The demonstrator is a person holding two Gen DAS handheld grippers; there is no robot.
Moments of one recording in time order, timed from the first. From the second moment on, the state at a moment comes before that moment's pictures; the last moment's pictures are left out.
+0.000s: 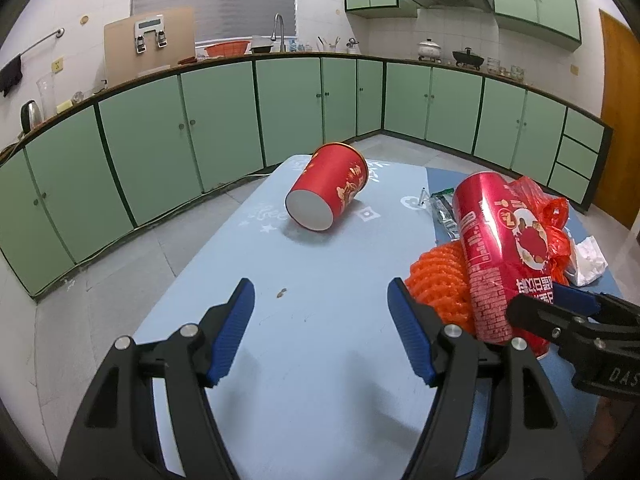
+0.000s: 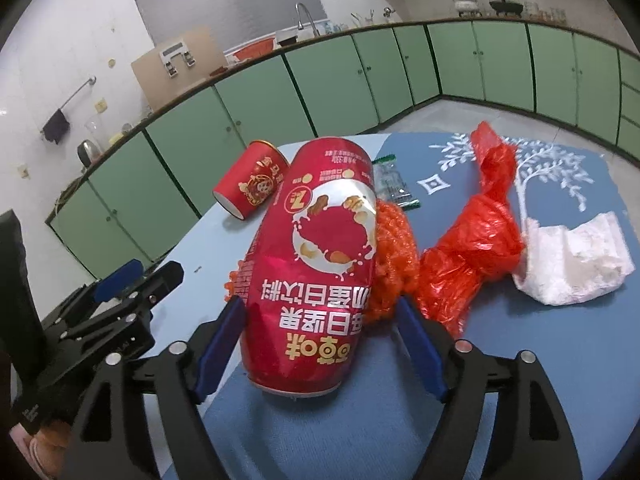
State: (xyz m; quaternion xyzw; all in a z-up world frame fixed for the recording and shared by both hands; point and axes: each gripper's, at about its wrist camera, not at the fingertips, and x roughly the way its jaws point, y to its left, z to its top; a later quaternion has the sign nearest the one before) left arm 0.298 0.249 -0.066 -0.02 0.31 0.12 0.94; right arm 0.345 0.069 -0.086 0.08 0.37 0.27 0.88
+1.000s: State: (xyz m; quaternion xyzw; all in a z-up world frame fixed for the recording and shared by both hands) left arm 0.308 0.248 -0.069 -0.02 0.32 0.11 0.94; right arm 0.322 0.072 -0.071 0.09 0.35 0.34 0.87
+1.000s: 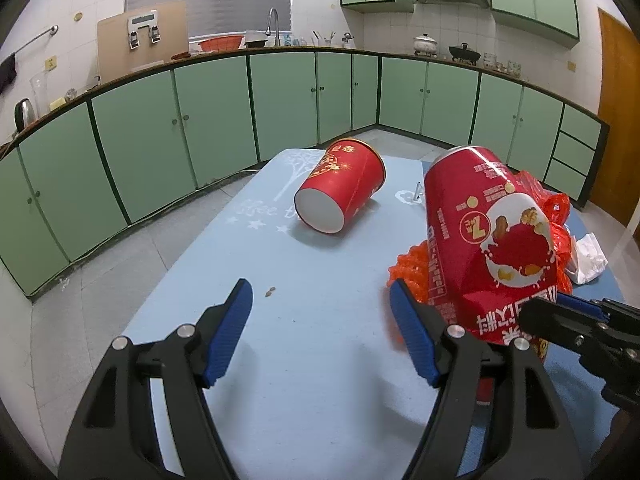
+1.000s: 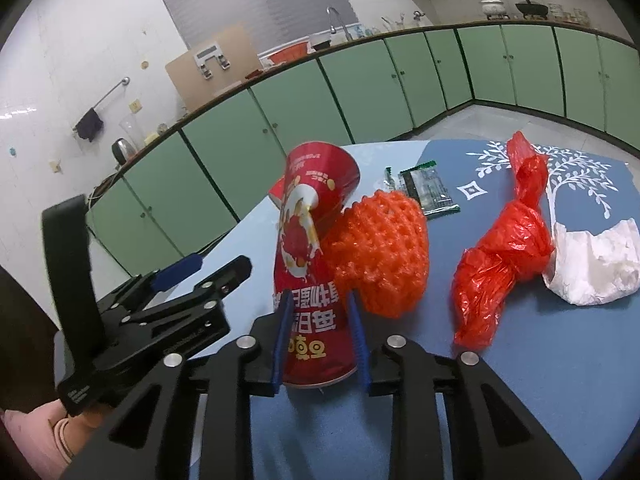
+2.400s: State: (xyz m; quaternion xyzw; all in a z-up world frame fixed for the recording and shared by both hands) left arm 0.292 0.164 -0.053 -0.04 0.30 0.00 0.95; right arm 0.255 -0.069 -0.085 0.14 0.38 0.27 0.88
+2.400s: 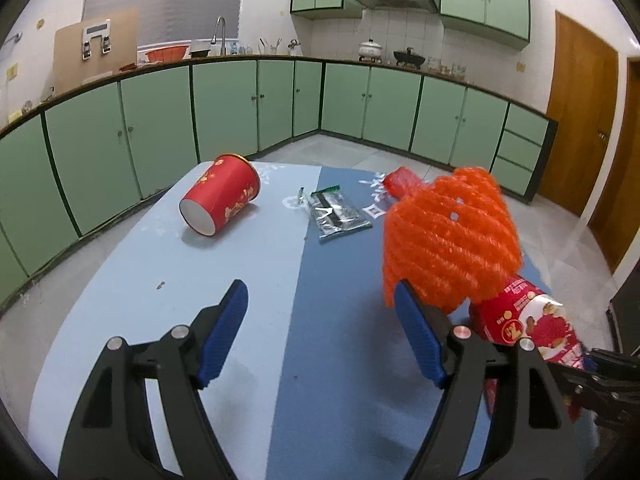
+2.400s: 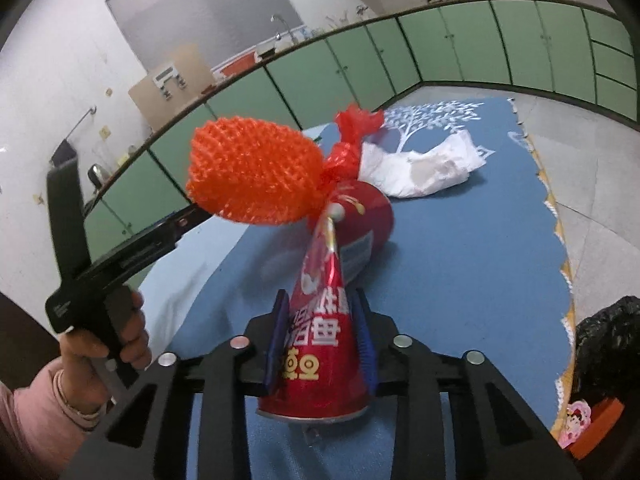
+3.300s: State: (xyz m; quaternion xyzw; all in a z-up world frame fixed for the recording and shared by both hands) left arm 0.285 0.151 -0.071 0.01 0.31 0.05 0.95; right arm 0.226 -0.129 -0.078 0.17 0.36 0.21 0.89
